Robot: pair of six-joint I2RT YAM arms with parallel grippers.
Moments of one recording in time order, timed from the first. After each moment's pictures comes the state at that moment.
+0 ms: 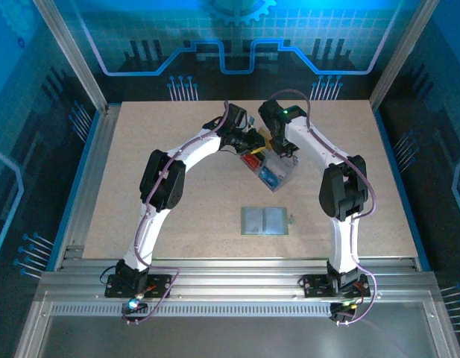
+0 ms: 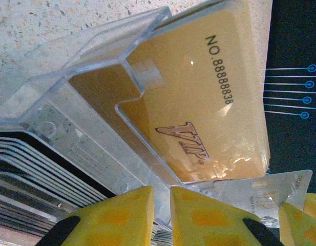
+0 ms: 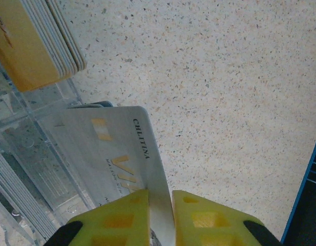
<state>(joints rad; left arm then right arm) -0.48 2.38 2.00 -0.44 0.55 -0.84 0.41 2.06 1.89 -1.21 0.50 0.04</state>
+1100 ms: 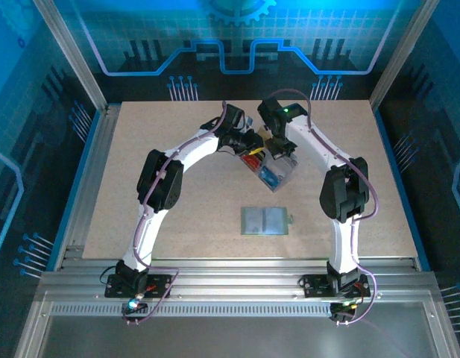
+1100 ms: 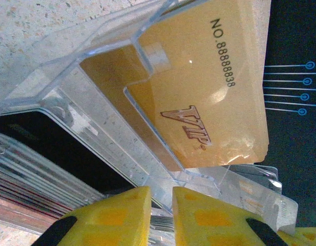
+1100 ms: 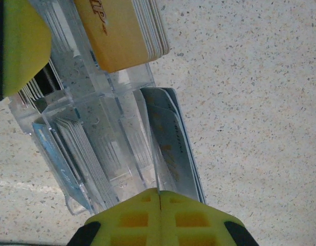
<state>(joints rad) -0.47 2.34 1.95 -0.42 0.57 -0.84 0.43 2.04 1.91 -1.25 0.33 0.04</state>
